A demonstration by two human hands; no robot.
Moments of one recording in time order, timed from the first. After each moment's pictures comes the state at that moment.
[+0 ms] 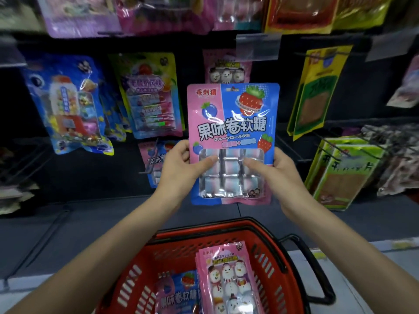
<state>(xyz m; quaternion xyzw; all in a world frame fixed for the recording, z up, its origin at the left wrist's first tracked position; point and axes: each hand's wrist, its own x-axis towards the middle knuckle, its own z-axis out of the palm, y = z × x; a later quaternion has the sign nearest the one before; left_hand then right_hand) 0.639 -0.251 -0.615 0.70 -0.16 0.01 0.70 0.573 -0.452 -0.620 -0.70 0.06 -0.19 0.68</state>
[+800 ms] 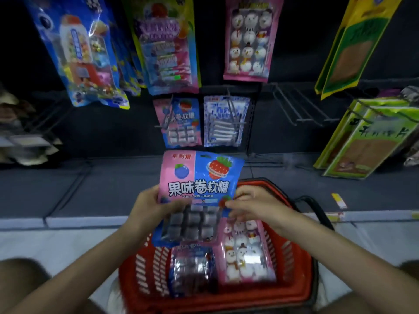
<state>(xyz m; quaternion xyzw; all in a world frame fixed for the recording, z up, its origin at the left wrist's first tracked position) 0.565 -0.134 -0.743 0.77 0.01 -0.10 0.63 0.536 -0.399 -0.745 -0.75 0.11 0.18 0.62</state>
